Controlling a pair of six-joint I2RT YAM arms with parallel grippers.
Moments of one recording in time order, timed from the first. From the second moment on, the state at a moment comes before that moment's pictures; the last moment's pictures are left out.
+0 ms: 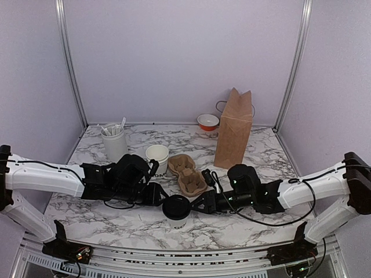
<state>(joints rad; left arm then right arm) -1.08 1.42 0.83 -0.20 -0.01 -0.84 1.01 1.42 0.57 0.33 -0.35 0.91</state>
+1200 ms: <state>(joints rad) -1.08 1.37 0.90 -0.38 -0.09 -0.78 1.03 1.33 0.71 0.07 -0.21 0.83</state>
